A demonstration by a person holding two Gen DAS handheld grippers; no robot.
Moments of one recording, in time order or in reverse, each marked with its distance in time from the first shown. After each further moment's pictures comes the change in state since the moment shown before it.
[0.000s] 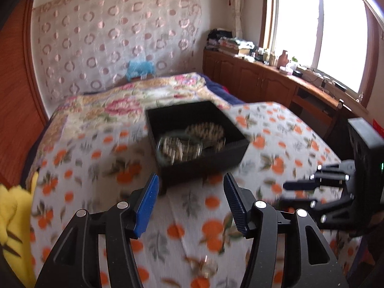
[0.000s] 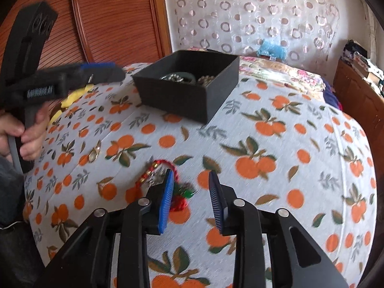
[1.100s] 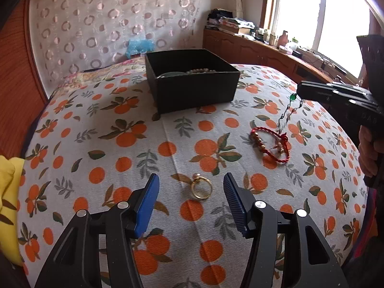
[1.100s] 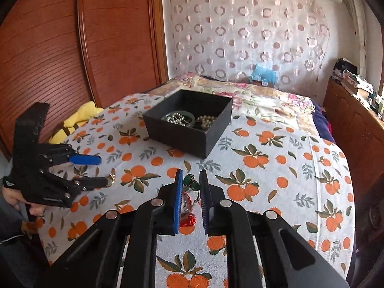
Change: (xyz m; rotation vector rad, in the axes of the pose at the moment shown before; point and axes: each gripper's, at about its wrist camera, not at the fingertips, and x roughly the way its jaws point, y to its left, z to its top) left arm -0.016 -0.016 -0.069 0.010 0.111 -0.004; right arm -0.061 0.013 0.019 -0.029 -0.184 -0.072
